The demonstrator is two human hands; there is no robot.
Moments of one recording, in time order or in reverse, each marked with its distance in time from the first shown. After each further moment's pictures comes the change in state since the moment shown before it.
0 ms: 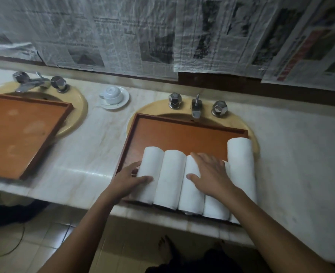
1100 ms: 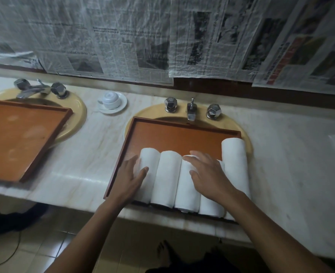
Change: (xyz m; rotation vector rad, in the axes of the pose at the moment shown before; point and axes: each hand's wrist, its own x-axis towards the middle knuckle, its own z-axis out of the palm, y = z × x) left_hand -0.014 0.001 0.023 0.202 0.270 0.260; right_hand -0.019 0.015 0.009 0.151 0.270 -0.242
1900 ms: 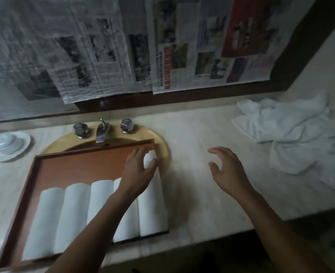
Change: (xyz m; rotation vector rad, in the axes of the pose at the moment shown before) left_hand 0.033 0.247 0.193 0.021 -0.117 0.470; right_hand -0.143 0.240 -0.128 0.125 0.491 0.477
